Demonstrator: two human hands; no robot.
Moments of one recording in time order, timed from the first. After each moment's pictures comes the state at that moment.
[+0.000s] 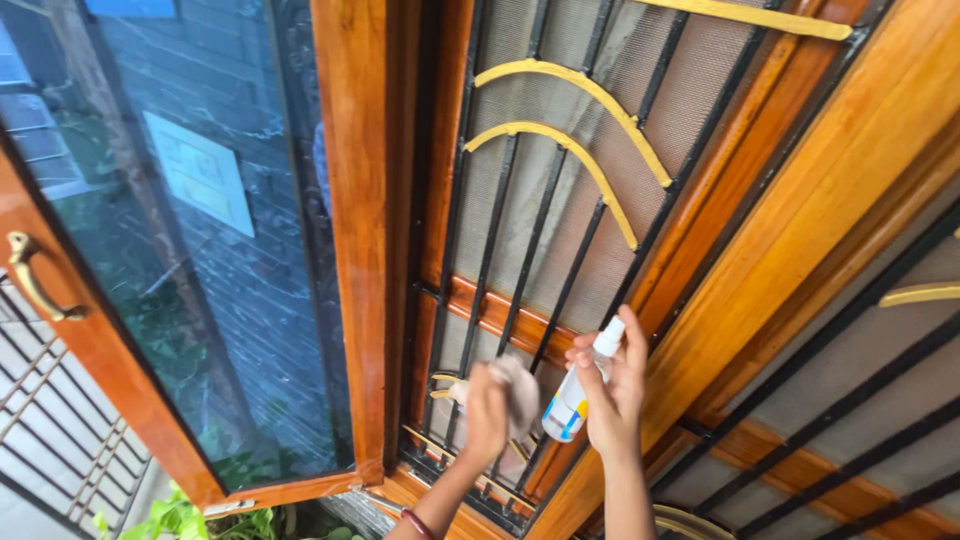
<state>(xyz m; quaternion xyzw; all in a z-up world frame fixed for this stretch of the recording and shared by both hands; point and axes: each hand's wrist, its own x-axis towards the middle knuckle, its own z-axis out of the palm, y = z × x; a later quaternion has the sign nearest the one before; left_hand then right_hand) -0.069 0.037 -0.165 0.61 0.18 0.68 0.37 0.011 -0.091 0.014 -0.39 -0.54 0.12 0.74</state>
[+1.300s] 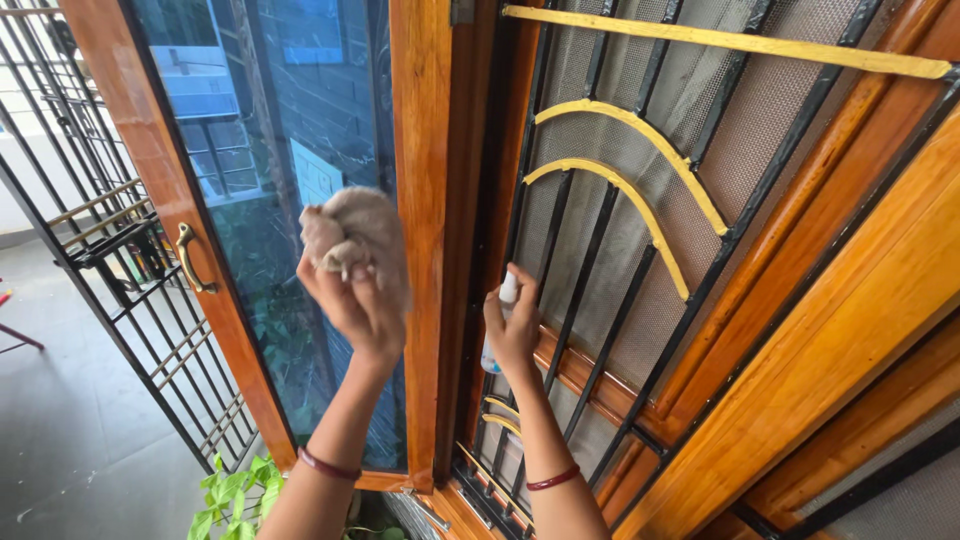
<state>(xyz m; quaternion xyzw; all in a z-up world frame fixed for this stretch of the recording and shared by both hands) -0.251 0.056 0.094 0.47 0.25 0.82 -0.19 -0.059 0.119 0.001 -0.36 -0.65 0.01 0.67</state>
